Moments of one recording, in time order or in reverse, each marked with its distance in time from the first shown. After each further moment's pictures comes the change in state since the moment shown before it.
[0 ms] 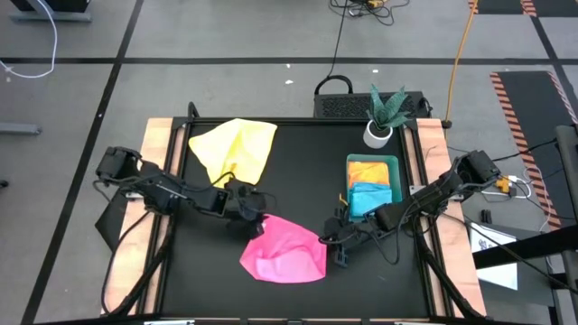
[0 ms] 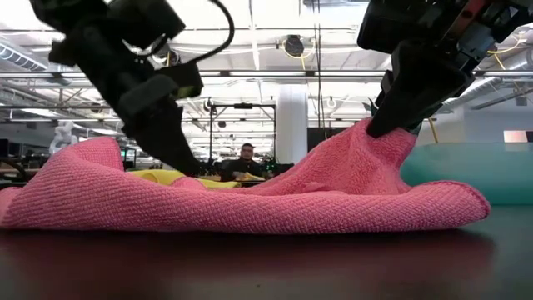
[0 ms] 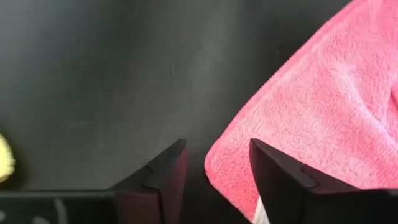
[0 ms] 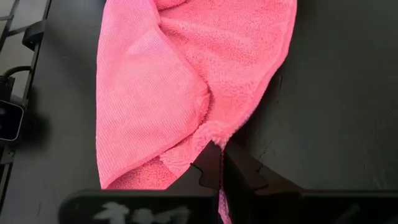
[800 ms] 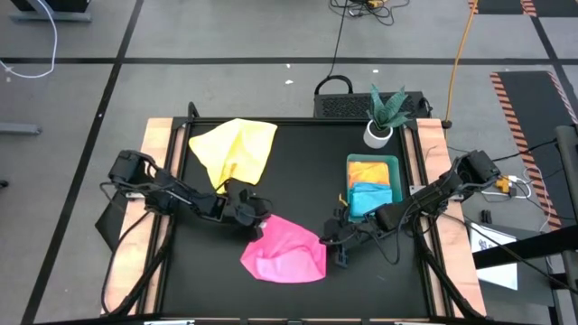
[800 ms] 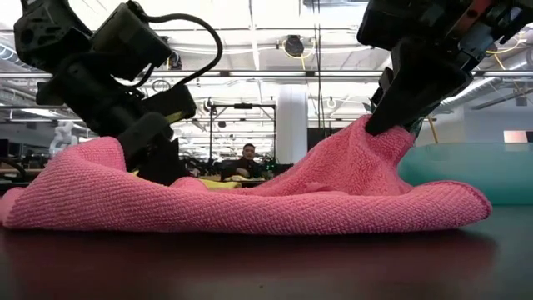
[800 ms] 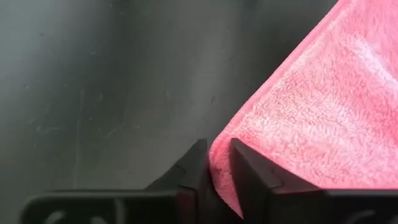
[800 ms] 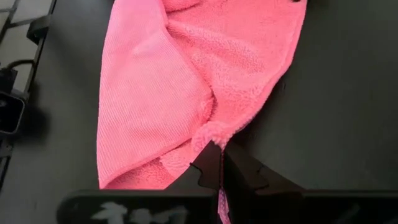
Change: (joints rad) left arm -0.016 0.133 -0.138 0.320 -0.049 0.056; right arm 0.000 0.000 -0.001 0.014 0.000 -0.061
